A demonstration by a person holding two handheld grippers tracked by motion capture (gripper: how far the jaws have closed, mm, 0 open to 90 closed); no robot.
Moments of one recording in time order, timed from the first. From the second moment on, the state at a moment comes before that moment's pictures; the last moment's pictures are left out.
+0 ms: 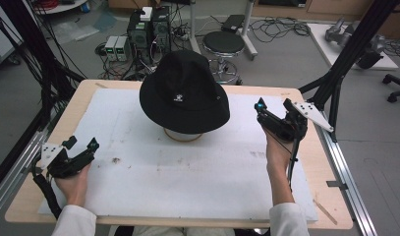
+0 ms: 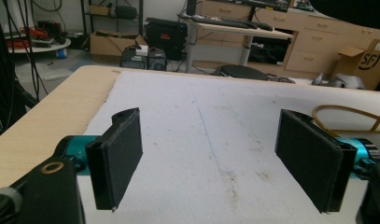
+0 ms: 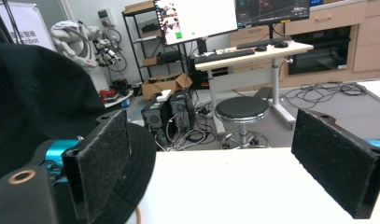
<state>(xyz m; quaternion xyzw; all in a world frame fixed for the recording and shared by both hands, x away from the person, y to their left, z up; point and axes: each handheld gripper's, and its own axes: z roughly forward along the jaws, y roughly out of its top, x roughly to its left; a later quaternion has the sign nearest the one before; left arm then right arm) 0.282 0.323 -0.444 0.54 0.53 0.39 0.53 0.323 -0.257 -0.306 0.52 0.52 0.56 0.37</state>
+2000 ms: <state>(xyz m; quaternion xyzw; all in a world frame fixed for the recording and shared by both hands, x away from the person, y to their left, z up) 0.257 0.317 -0.445 0.54 0.52 0.39 0.53 0.281 -0.274 -0.419 0.55 0.54 0.51 0.39</state>
